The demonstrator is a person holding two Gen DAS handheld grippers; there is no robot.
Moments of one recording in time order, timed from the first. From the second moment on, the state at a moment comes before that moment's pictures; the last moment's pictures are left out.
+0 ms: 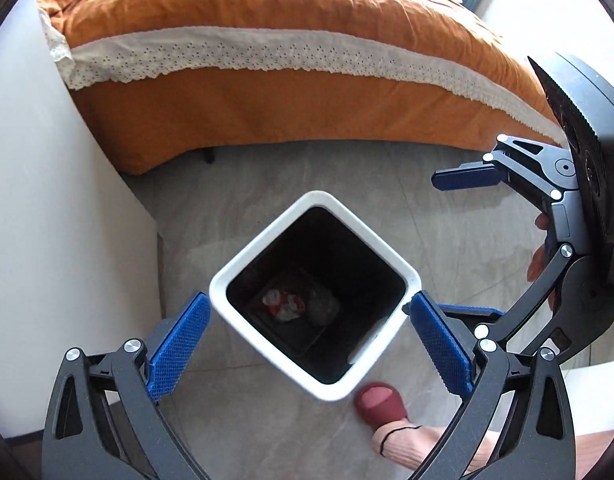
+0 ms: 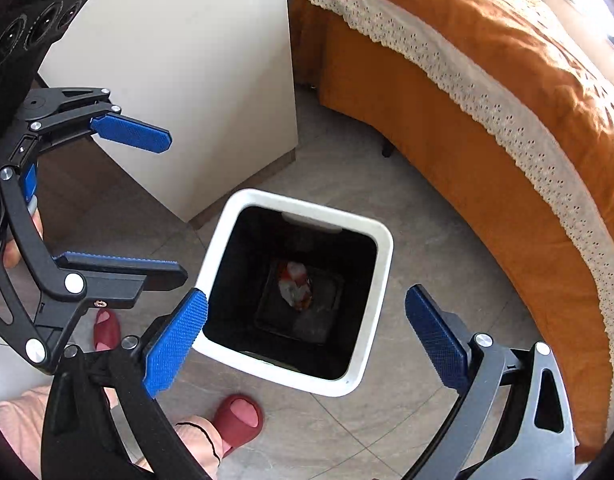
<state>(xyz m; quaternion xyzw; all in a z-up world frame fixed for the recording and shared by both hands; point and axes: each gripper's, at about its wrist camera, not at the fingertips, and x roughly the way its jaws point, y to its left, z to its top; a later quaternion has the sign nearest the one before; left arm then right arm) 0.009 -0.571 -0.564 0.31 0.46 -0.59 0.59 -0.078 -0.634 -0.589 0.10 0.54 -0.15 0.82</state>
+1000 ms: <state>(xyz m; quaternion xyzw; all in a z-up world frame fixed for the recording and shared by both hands) 0.068 -0.390 -0.232 0.12 0.39 -0.48 0.77 -0.026 -0.500 -0.273 0.06 0.39 -0.15 0.91</state>
